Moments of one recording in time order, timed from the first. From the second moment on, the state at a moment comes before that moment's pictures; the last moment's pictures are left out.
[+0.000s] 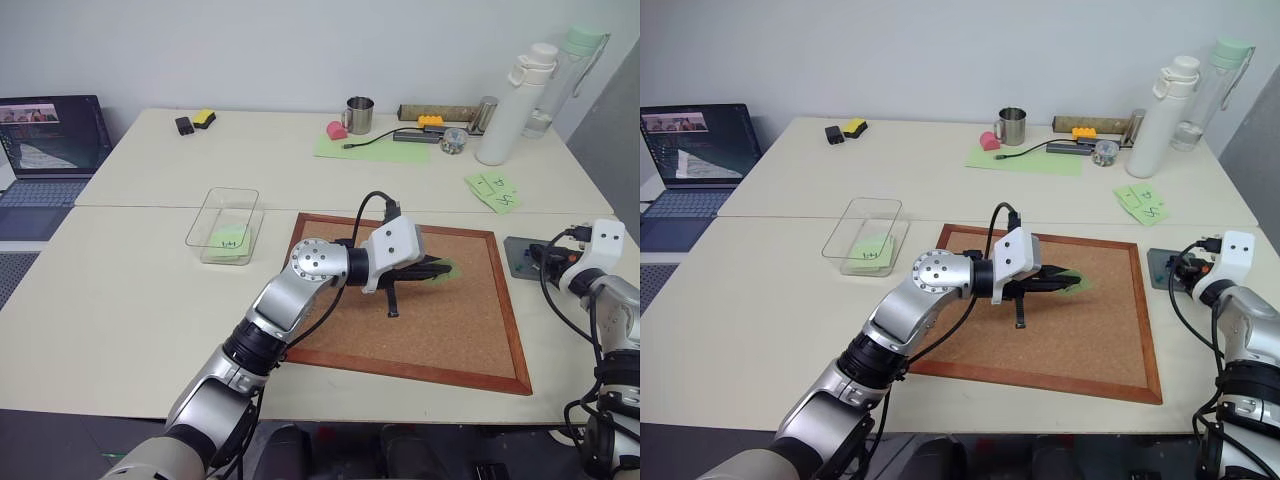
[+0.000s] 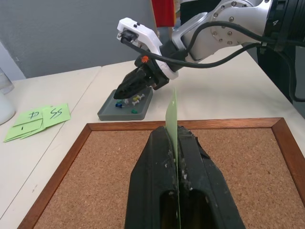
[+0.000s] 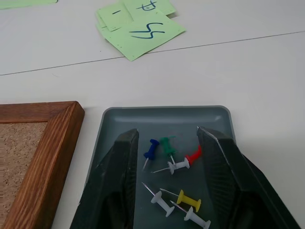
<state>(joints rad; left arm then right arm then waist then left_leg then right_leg) -0.70 0.18 -0.43 0.04 -0.16 0.26 -0.92 -0.46 -0.61 -0.44 0.44 0.30 0.52 0.43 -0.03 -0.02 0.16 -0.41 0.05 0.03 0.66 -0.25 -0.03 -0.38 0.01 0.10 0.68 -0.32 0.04</state>
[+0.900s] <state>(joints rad) -0.52 0.47 0.16 0.09 -0.01 0.48 -0.25 -0.36 -0.54 -0.05 -0.62 0.79 0.86 0.57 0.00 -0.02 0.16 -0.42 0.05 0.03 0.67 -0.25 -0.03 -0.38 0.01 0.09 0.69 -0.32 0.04</state>
